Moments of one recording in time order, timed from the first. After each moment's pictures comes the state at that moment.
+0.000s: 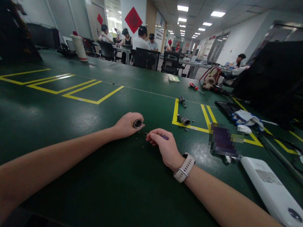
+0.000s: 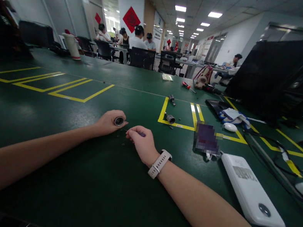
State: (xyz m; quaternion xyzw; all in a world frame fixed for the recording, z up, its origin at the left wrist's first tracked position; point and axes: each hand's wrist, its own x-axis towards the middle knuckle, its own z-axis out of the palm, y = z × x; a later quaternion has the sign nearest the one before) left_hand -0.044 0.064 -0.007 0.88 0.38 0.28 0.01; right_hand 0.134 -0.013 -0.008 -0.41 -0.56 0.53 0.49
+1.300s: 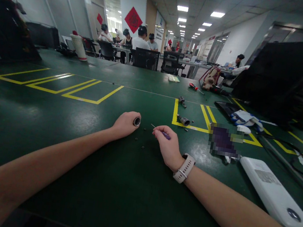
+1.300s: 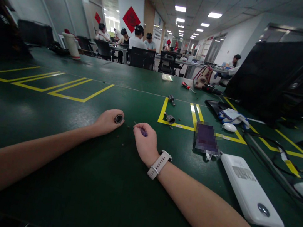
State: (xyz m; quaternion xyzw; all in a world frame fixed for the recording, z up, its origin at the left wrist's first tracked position) left_hand -0.042 0.061 -0.002 0.83 0.50 0.24 -0.01; right_hand 0.138 -0.012 -0.012 -0.47 -0.58 0.39 0.54
